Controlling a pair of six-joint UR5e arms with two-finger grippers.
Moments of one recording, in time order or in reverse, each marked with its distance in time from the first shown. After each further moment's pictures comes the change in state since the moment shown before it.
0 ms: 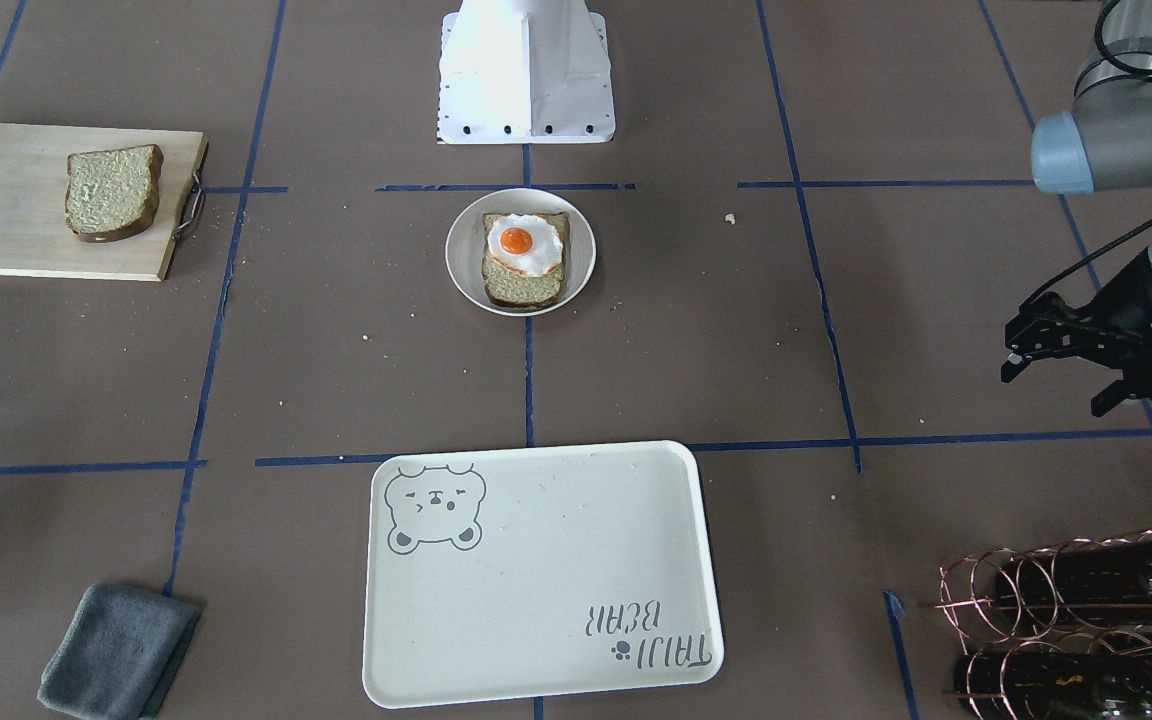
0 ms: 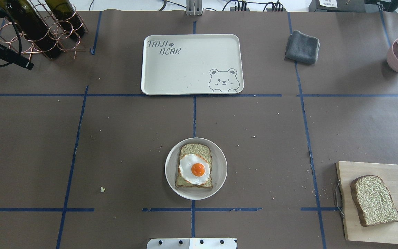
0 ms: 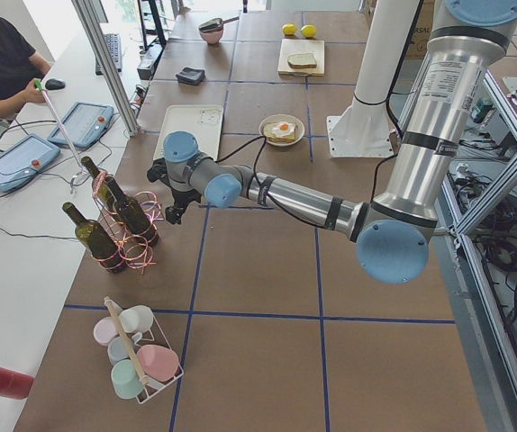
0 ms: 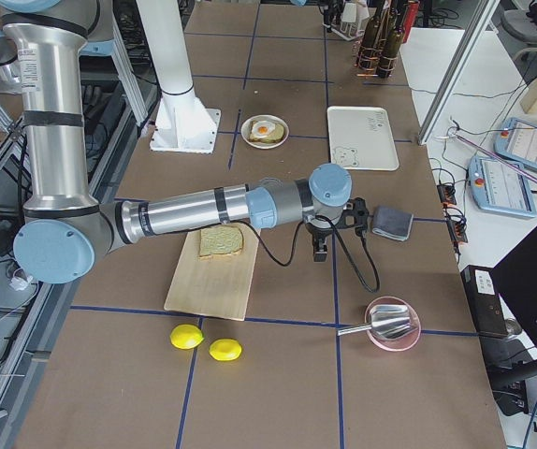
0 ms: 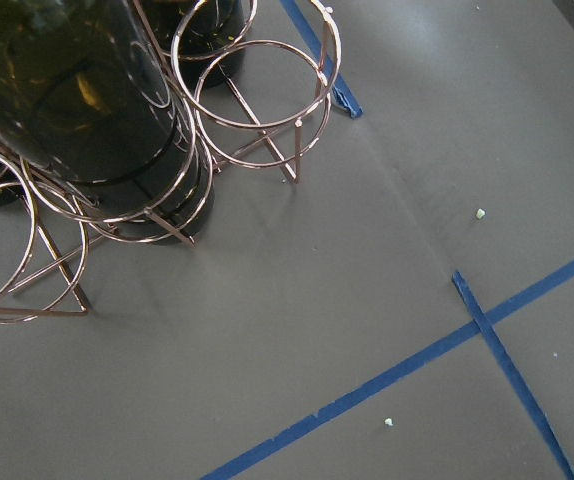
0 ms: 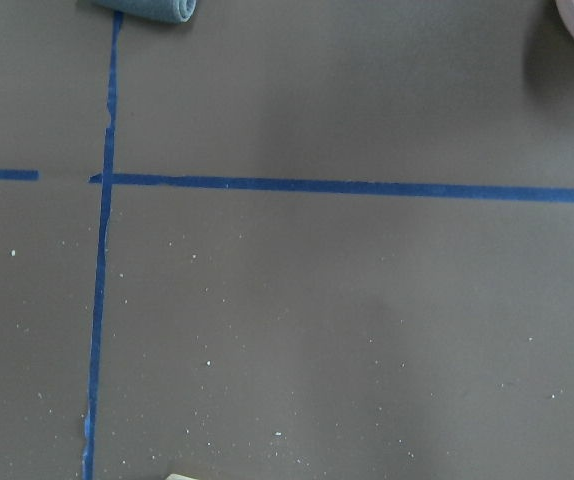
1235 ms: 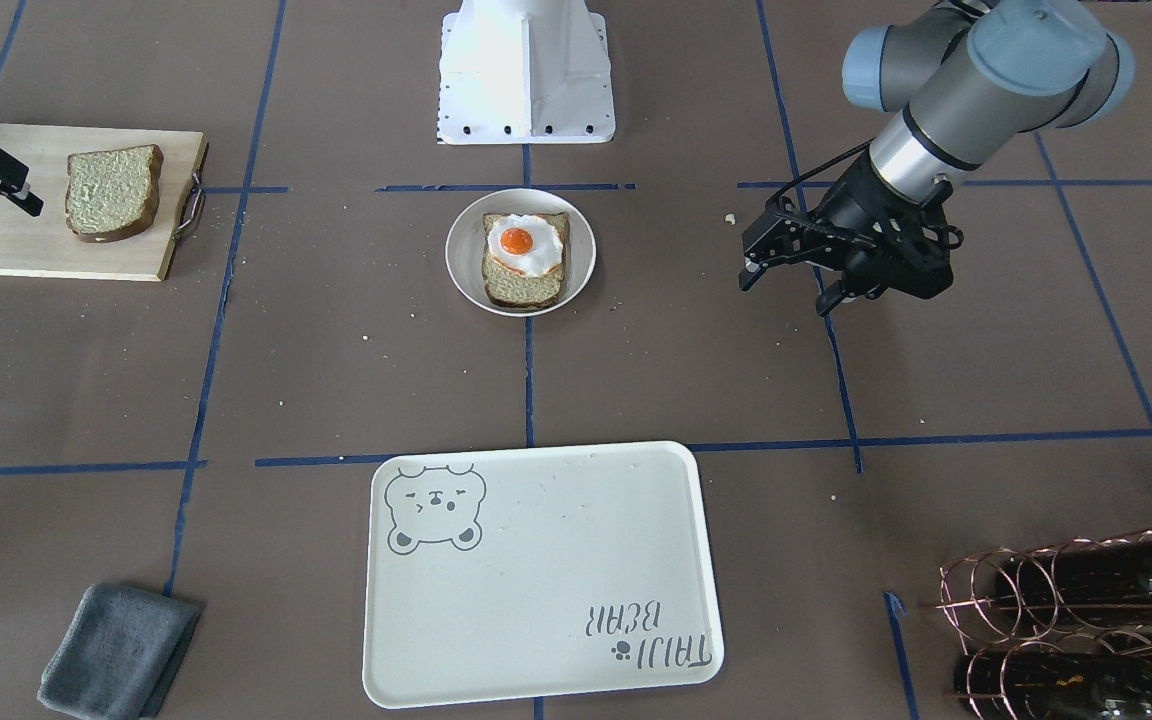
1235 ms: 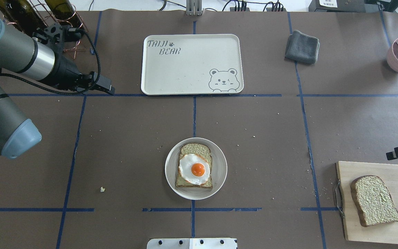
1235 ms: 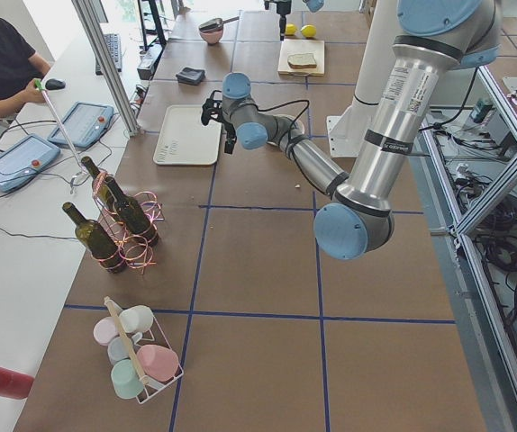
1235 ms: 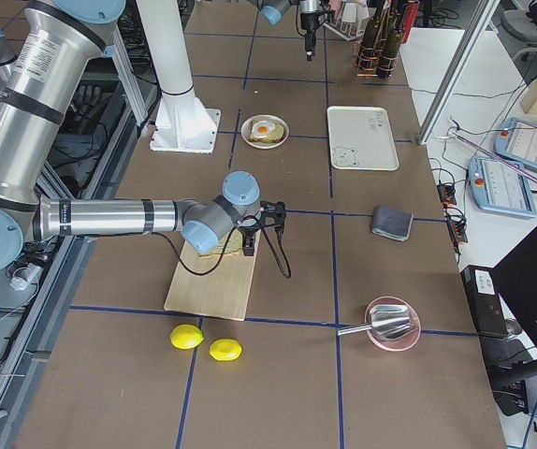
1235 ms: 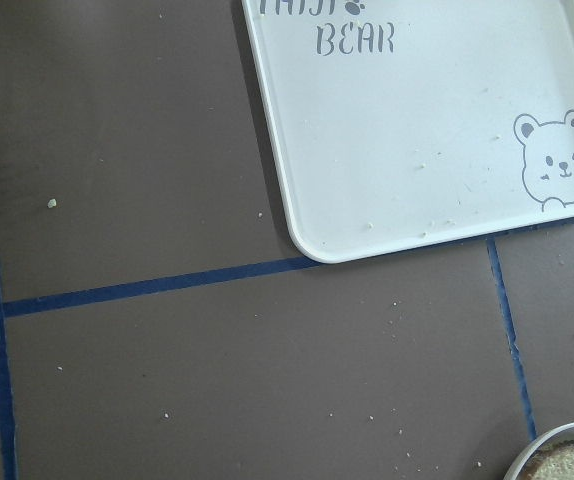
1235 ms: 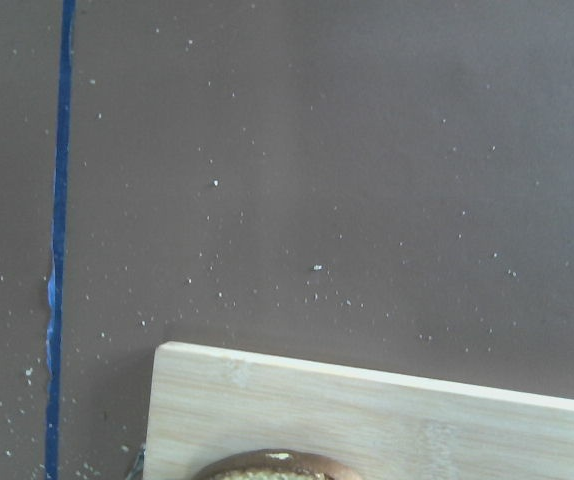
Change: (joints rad) left arm 0.311 -0.102 -0.192 -0.030 0.054 -0.637; right arm -0.429 -0.365 0.069 0.745 -0.244 0.617
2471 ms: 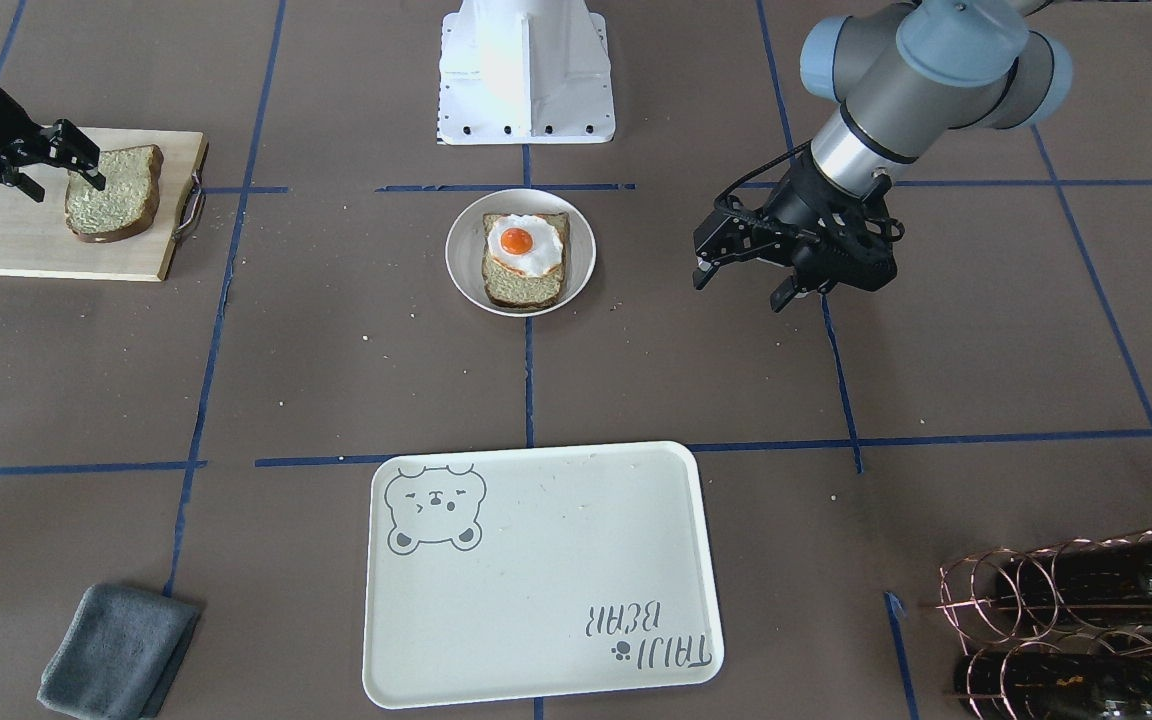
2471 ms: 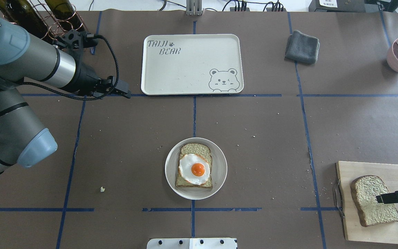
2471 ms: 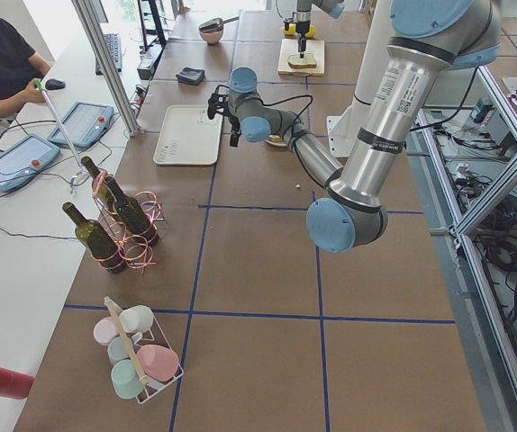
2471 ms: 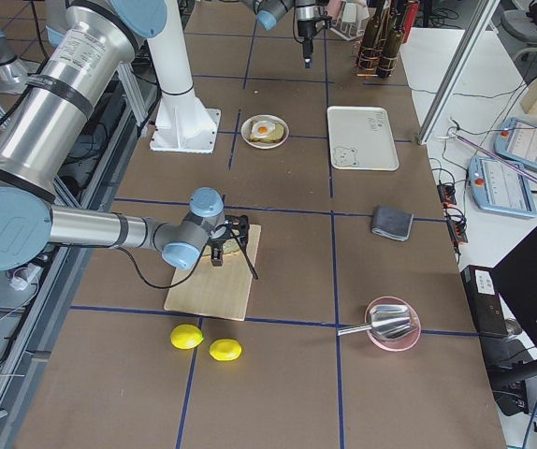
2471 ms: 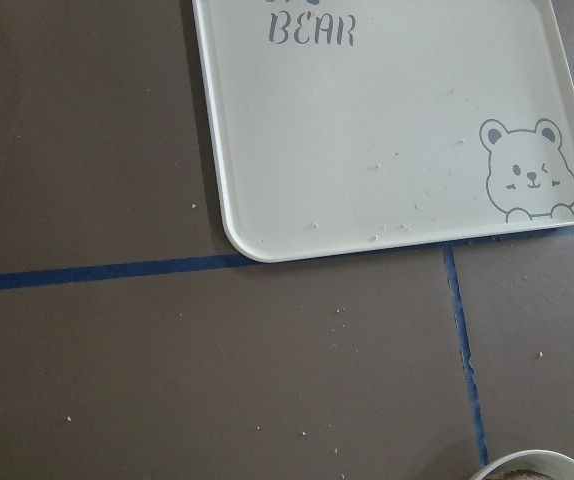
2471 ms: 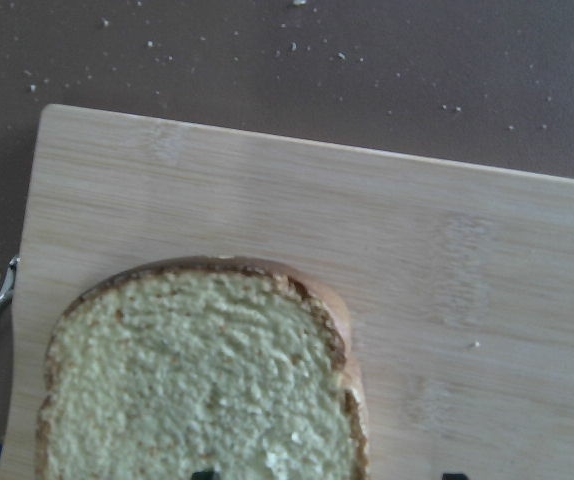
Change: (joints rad) left arm 0.046 -0.037 0.002 0.001 0.052 -0.074; right arm -0.396 -0.124 -0.077 0.288 -0.273 0.223
